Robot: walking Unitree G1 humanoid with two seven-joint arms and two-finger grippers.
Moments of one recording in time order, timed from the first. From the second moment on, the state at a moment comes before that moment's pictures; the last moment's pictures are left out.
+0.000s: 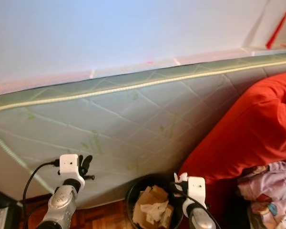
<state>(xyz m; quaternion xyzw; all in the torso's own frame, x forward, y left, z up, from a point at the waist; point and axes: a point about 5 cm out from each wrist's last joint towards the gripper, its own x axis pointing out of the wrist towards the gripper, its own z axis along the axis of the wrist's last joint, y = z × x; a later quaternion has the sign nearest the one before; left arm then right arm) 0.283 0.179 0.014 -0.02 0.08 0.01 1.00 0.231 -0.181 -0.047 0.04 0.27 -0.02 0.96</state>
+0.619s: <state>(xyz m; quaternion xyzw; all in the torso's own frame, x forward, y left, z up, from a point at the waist) 0.283 0.180 0.014 -0.02 0.08 0.02 1.00 0.235 -0.170 -0.045 0.00 0.27 0.02 0.96</state>
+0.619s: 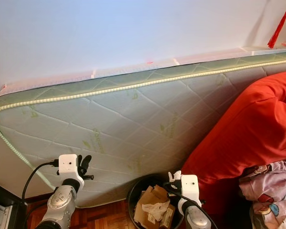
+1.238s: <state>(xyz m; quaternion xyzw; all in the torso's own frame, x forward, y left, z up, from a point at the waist) 0.284 0.178 0.015 -0.02 0.08 0.02 1.00 0.238 -0.165 -0.042 0.00 0.26 0.03 0.97</state>
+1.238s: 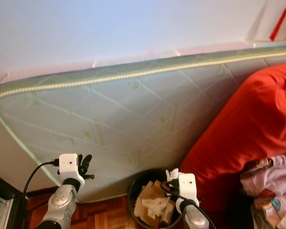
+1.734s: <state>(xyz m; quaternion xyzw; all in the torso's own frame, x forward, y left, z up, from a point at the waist) 0.284 0.179 0.014 -0.02 0.08 0.02 1.00 0.237 -0.163 -0.043 0.00 0.26 0.04 0.97</state>
